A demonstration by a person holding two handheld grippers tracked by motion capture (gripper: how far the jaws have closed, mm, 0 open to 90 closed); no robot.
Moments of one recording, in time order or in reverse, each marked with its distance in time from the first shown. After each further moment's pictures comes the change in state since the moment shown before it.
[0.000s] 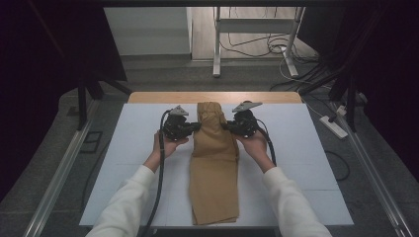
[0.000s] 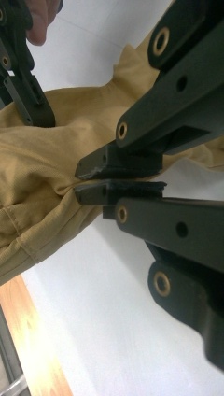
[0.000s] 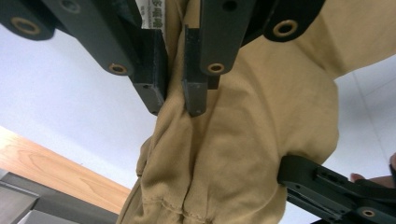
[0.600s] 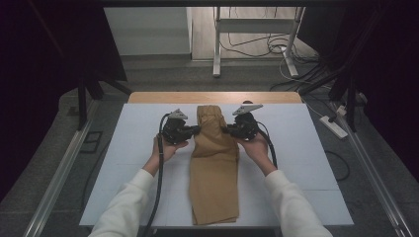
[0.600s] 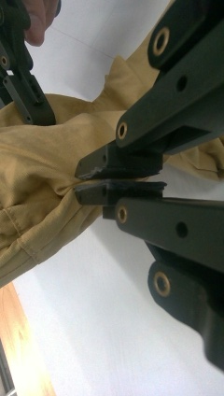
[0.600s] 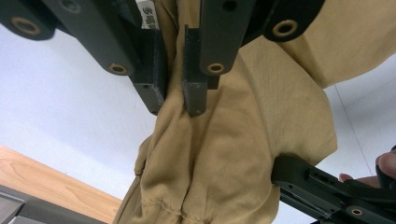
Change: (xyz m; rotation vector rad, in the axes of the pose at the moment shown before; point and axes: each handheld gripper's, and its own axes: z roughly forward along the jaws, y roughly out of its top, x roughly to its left) left arm -0.005 -0.008 -0.001 -0.002 -0.021 -0.011; right arm 0.005 -0.006 -0.004 0.016 0.032 0.006
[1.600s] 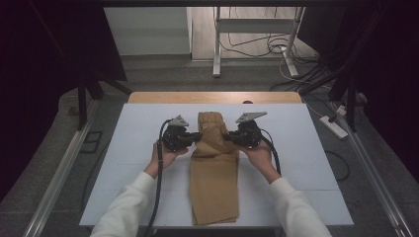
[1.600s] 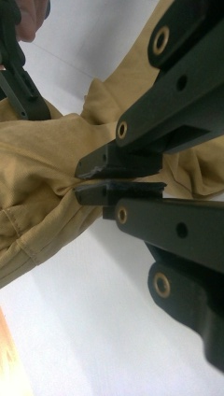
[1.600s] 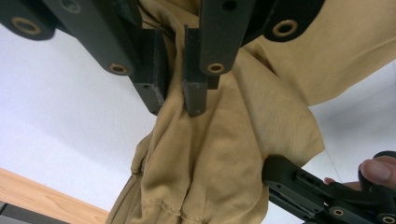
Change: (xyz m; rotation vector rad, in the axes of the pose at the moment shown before) left arm -0.019 -0.011 -0.007 0.026 -0.017 0.026; right arm 0.014 -0.018 -0.015 -0.012 0.044 -0.013
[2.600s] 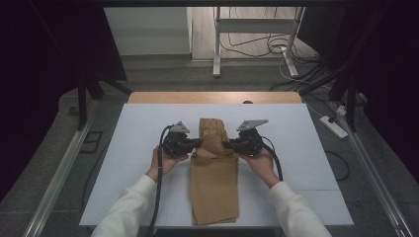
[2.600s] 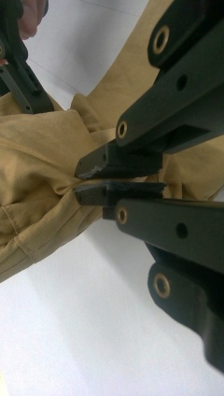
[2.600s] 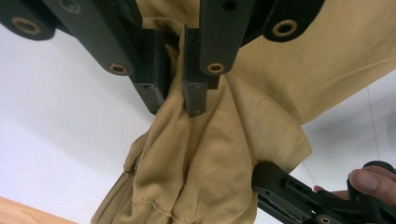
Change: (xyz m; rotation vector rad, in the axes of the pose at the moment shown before) left arm -0.014 -0.011 -0.003 0.023 -0.005 0.004; right arm 0.014 -0.017 -0.006 0.009 0.032 -0.006
